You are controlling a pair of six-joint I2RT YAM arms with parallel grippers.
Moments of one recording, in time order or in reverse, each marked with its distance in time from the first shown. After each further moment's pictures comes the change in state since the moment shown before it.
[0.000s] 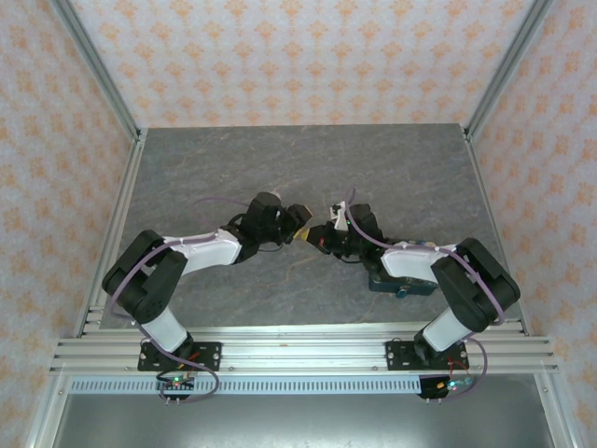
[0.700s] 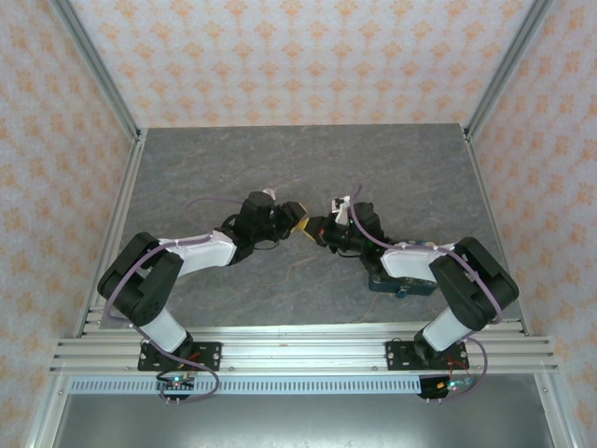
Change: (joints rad) left arm 0.024 -0.018 -0.035 0.074 0.005 0.000; right arm 0.000 0.011 -0.005 0.167 0.011 0.164
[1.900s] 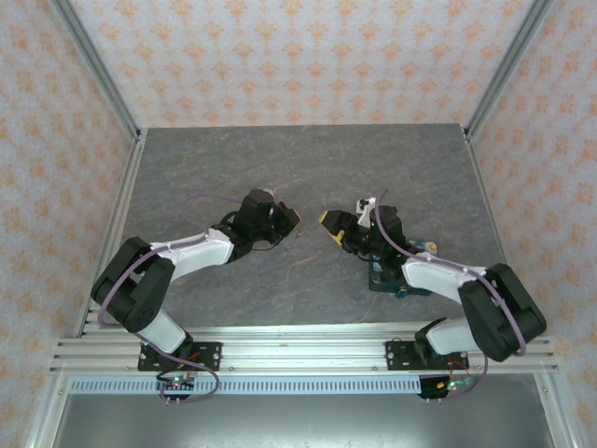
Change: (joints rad) left arm -0.002 -0.047 0.043 -0.188 -0.012 0.058; right arm -0.104 -0.235 -0.100 -0.180 0.072 -0.133
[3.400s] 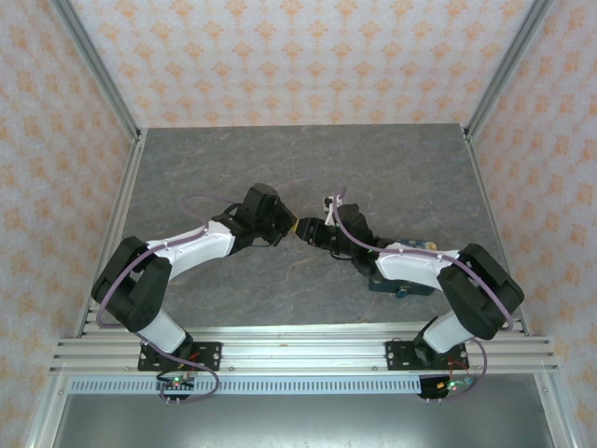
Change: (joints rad) left arm 0.001 0.006 0.094 -0.220 -0.021 -0.118; right arm 0.223 0.180 0.167 -0.029 0.198 -0.198
